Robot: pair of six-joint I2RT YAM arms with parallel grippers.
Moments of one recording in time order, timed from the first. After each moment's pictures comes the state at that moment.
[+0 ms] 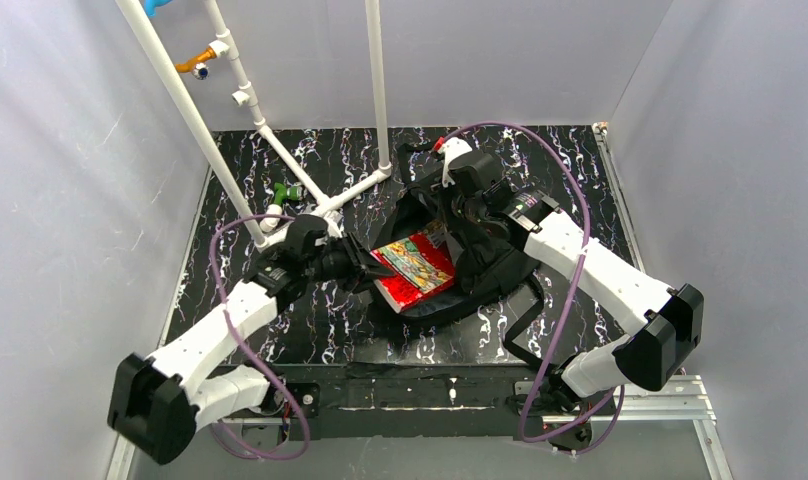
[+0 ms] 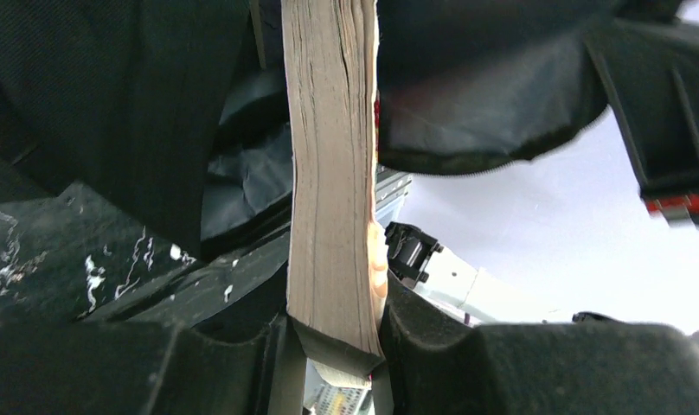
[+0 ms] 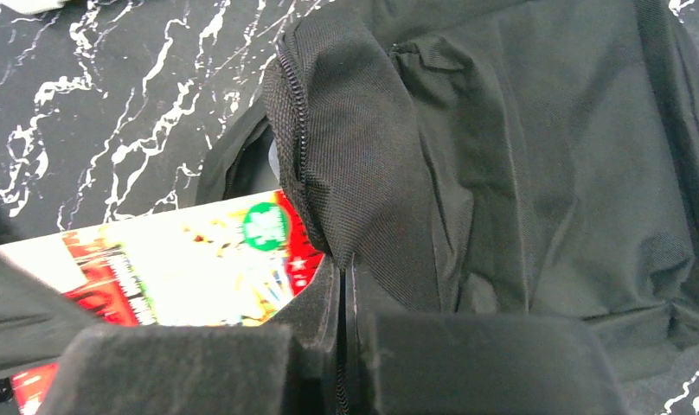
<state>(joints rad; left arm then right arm) -0.53 1.00 0.73 -0.36 0.47 -1.17 0.77 1.43 1.40 -0.65 0.14 0.22</state>
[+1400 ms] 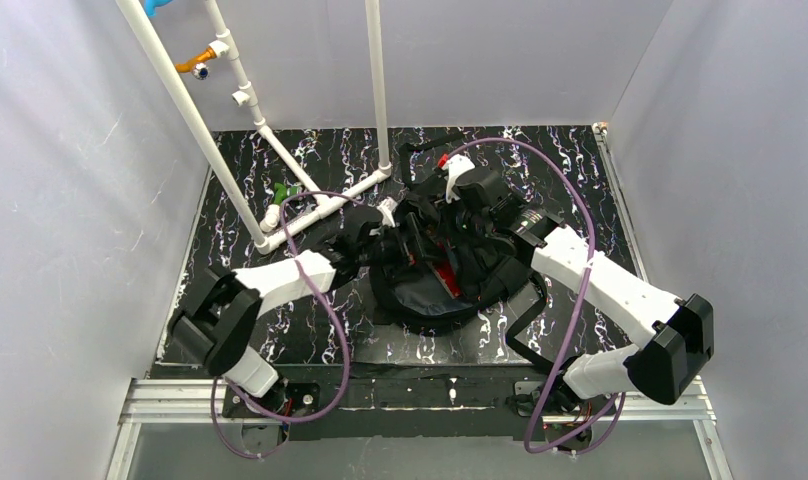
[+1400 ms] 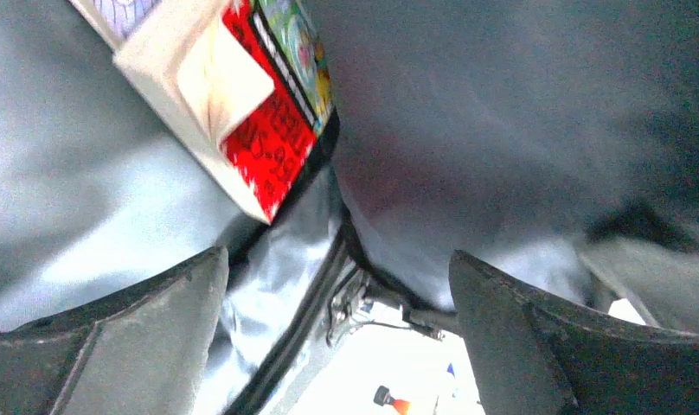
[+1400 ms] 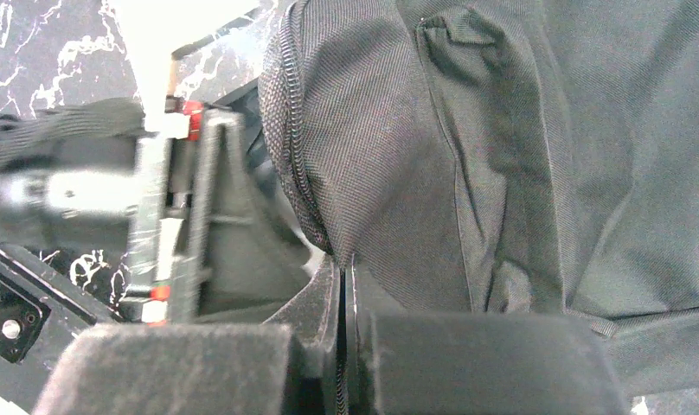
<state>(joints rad) -0.68 1.58 0.85 0.17 0.43 -1.11 0.77 1.35 1.24 -0.56 0.05 0.23</state>
